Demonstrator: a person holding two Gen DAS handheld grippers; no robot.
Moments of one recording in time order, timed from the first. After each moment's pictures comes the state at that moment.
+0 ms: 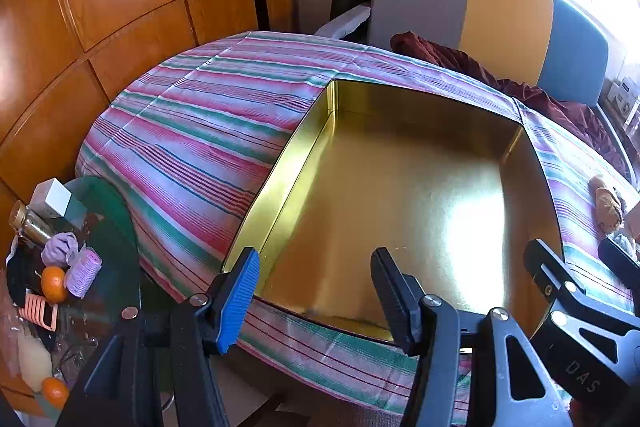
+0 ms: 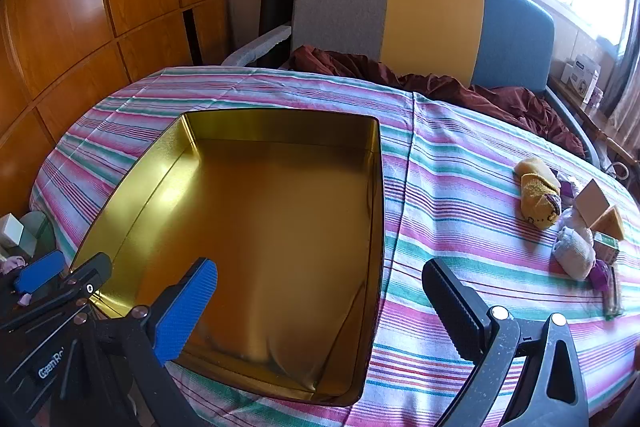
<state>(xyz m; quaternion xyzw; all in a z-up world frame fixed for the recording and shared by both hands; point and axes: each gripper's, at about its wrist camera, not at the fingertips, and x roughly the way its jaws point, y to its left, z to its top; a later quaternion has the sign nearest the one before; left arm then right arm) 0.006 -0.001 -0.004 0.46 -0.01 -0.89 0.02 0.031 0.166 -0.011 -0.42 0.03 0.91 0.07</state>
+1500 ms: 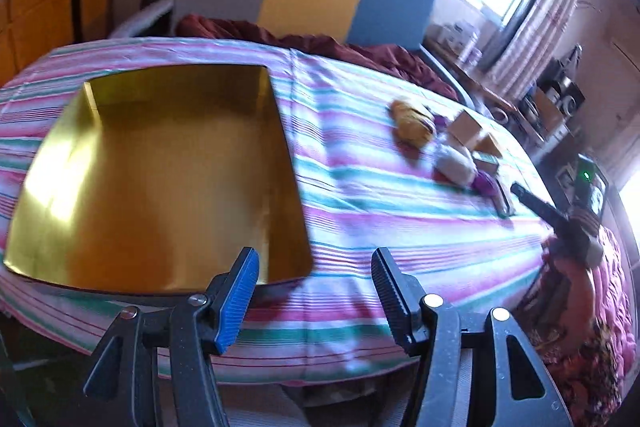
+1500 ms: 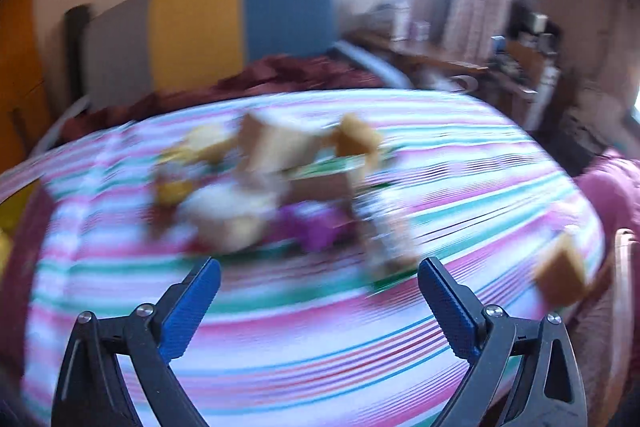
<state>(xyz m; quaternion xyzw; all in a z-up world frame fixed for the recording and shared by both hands) 0.066 0.124 0.000 0.47 0.00 -0.82 -0.31 0.184 0.487 -0.035 -0.35 0.11 0.86 0.36</state>
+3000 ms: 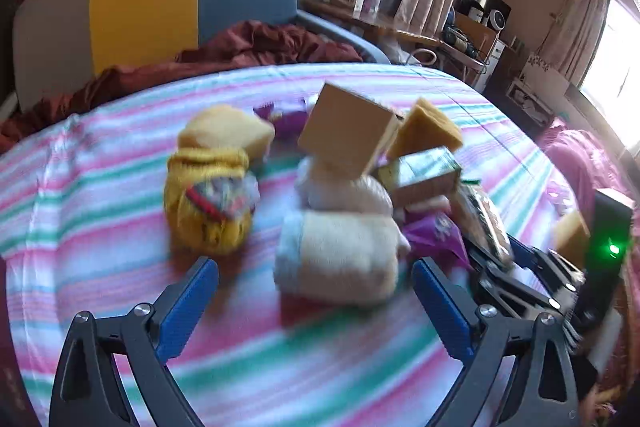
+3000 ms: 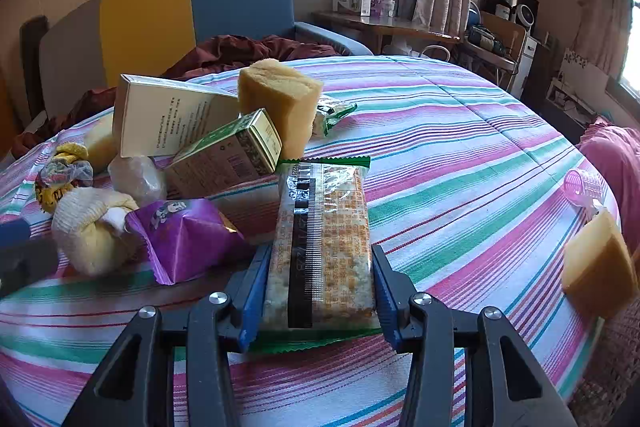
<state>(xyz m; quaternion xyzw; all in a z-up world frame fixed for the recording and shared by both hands) 0.034 0.415 -0.054 0.40 -0.13 -0.79 -0.45 0.181 0.563 -0.100 -0.35 0.14 0.84 0.38</state>
